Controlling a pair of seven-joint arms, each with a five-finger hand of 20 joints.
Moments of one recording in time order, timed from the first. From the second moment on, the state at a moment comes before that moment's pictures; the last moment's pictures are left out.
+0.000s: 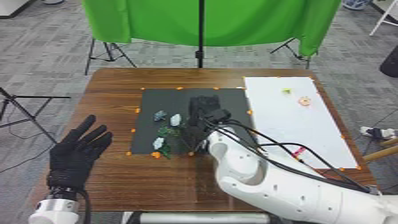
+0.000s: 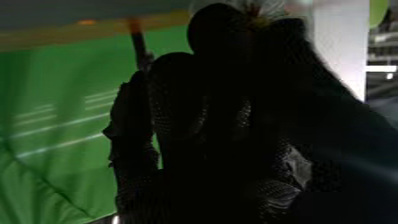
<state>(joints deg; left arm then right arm) 135.0 -60.7 -96.9 -125.4 31.1 10.3 17.9 -53.4 -59.3 15.8 -98.7 -130.4 11.6 43.8</state>
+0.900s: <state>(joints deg) 135.6 -60.9 -96.8 -125.4 31.1 10.3 18.5 -54.5 -50.3 24.7 -104.6 -118.4 13.9 47.6</state>
